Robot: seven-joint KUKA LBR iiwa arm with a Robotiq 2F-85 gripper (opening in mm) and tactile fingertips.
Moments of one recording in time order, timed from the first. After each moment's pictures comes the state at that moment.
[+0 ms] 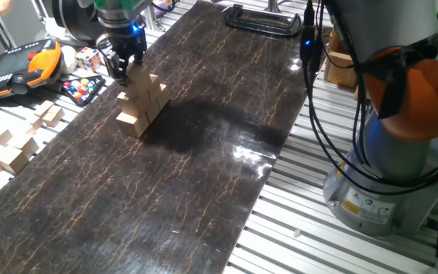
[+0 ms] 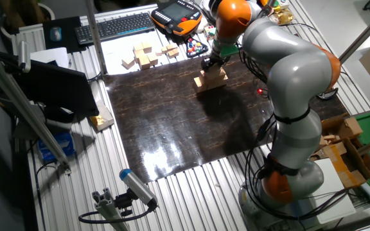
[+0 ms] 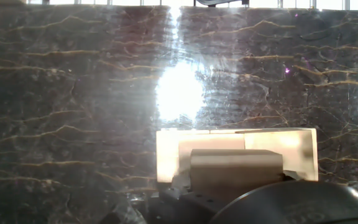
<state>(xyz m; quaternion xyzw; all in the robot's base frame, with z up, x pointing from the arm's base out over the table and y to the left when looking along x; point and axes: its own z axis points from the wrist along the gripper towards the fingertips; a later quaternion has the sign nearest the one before) 0.638 0.023 0.180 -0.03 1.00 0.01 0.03</state>
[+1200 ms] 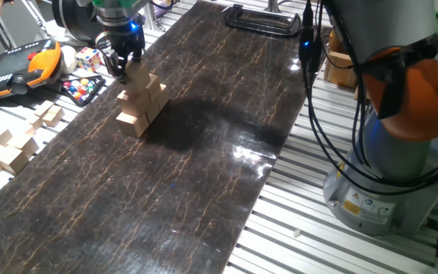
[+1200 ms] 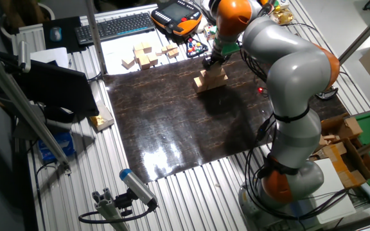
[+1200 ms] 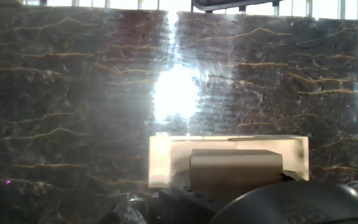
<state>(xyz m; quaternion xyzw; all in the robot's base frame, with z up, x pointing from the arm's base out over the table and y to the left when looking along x) 0.648 0.011 0.181 -0.04 1.00 0.00 0.04</state>
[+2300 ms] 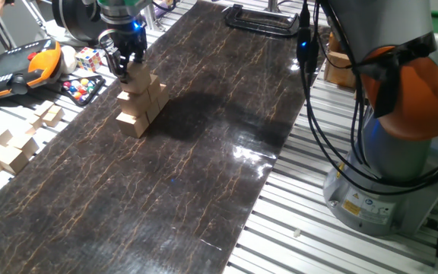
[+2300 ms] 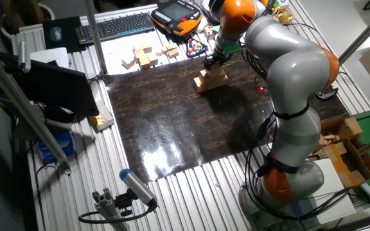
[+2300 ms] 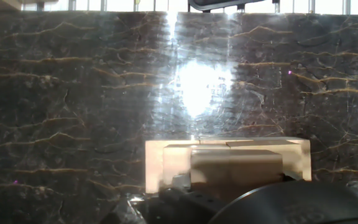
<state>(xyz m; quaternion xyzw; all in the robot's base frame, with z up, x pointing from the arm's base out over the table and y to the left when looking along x) 0.651 0.006 0.173 -0.03 1.00 0.03 0.03</state>
